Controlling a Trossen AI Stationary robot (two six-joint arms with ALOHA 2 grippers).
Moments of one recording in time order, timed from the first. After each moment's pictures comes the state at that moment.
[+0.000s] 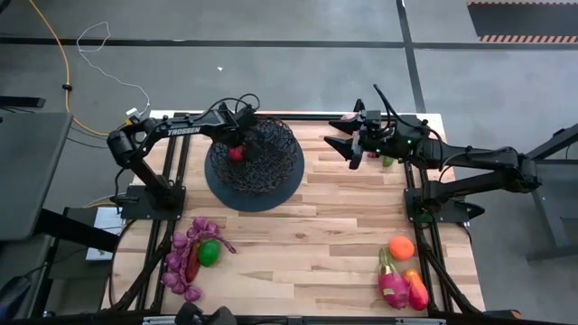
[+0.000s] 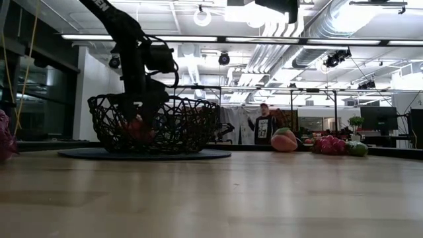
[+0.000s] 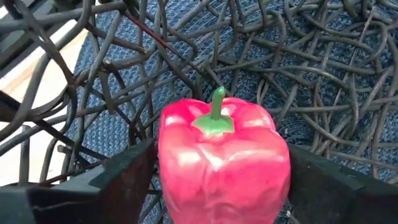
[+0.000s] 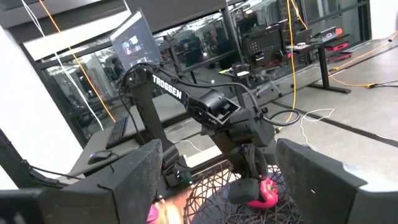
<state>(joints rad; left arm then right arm) 0.73 1.63 1.04 -0.71 -0.17 -0.28 -0.20 1.02 0.88 0.20 0.06 0.31</state>
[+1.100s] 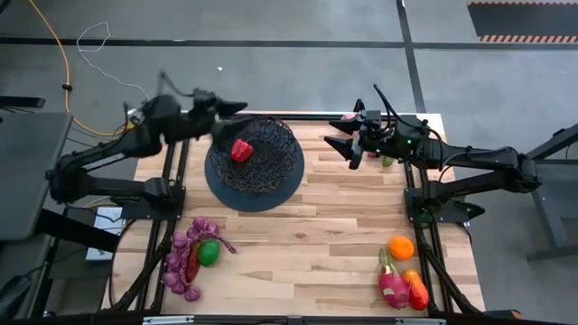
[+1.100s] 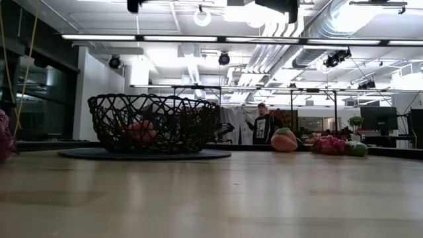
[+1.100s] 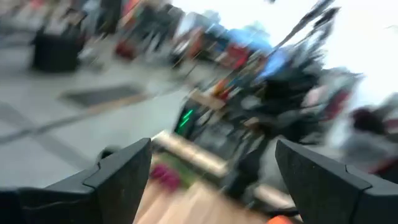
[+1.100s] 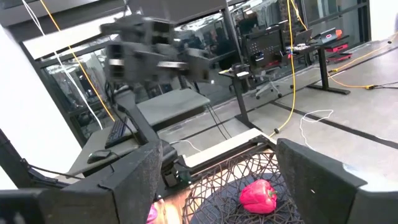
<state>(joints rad) 0.49 0.92 0.98 -0.01 0.07 -0.37 -0.20 1.02 0.88 0.20 0.06 0.31</state>
